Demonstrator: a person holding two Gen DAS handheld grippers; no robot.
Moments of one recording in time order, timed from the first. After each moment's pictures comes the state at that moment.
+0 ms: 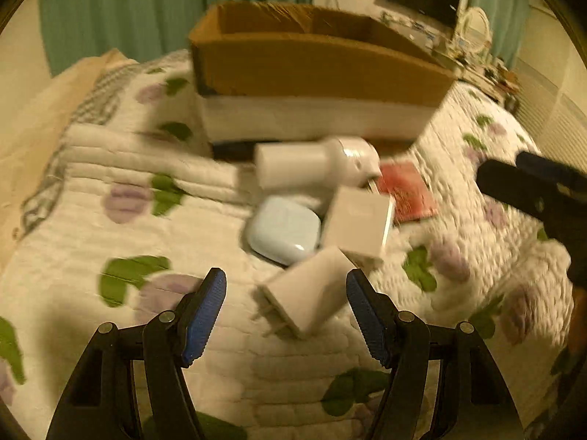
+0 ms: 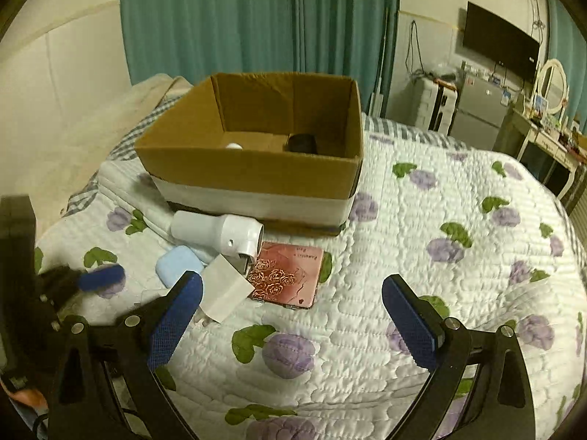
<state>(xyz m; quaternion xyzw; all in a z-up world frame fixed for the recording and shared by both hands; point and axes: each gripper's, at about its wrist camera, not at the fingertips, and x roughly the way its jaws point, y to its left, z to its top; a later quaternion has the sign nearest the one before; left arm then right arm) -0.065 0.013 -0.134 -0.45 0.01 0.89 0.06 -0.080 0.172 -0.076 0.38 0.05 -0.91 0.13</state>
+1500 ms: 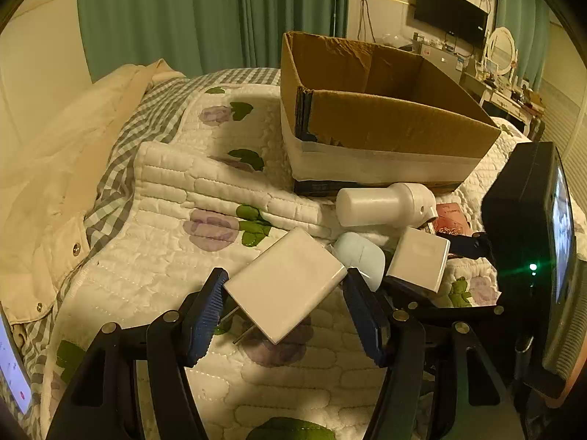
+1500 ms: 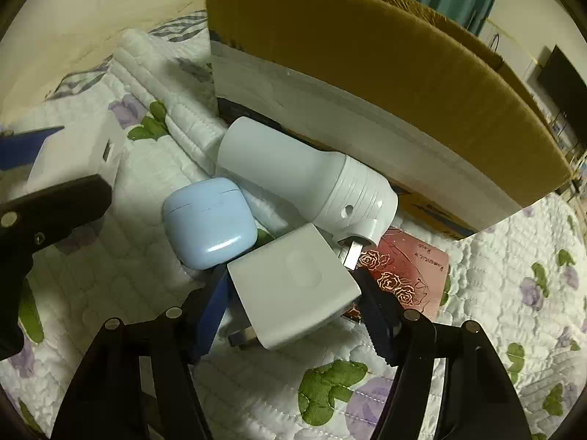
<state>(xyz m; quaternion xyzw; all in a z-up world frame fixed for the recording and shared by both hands) -0.062 -0.031 -0.104 -0.42 0.00 0.91 -0.01 -0.111 0.071 -0.159 0.44 0.21 -0.85 0.19</state>
